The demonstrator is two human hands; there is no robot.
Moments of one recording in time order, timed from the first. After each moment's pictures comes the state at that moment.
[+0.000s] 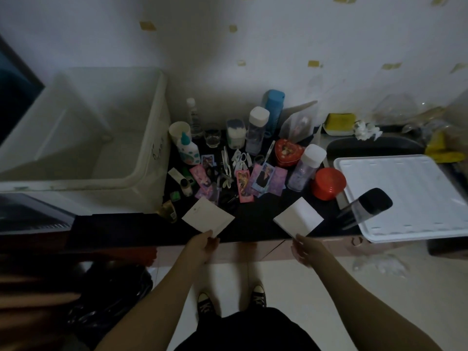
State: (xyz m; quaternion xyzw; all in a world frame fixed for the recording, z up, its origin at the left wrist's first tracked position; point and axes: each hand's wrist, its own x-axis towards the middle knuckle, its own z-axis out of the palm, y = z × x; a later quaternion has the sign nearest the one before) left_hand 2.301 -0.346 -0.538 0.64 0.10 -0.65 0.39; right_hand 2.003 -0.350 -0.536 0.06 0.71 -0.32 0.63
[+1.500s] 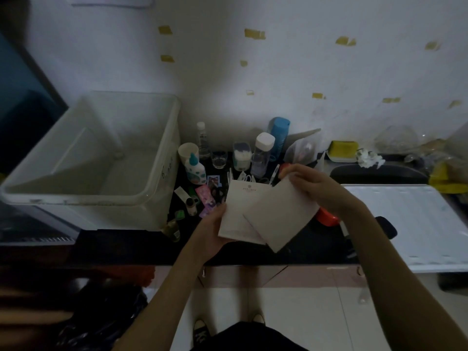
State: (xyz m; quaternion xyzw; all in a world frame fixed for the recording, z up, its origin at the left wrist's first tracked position) left_hand 2.290 -0.378 -0.420 0.38 -0.16 -0.79 0.46; right_hand 2.036 -0.449 -0.313 -0.65 0.53 -0.21 0.50
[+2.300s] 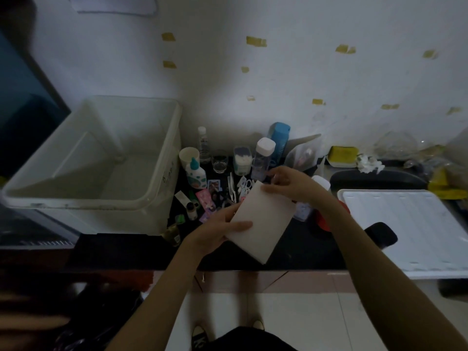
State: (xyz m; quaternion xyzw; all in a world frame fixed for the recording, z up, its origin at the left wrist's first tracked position) left_hand 2.291 -0.388 -0.389 0.41 -0.41 -0.74 0.34; right_hand 2.079 -0.482 -0.325 -0.74 0.58 -0.08 0.33
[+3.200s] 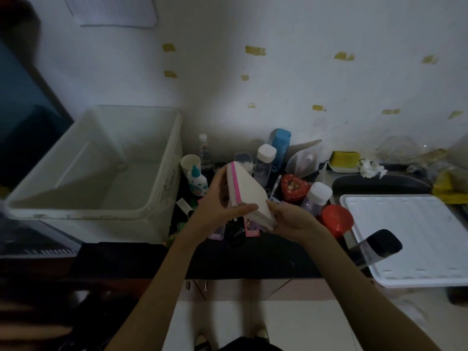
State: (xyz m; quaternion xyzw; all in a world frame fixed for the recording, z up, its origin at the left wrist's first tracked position) left_hand 2.300 -0.409 -0.331 0.45 -0.55 -0.54 0.45; right_hand 2.098 -0.449 -0.366 -0.20 0.52 -0.29 0.78
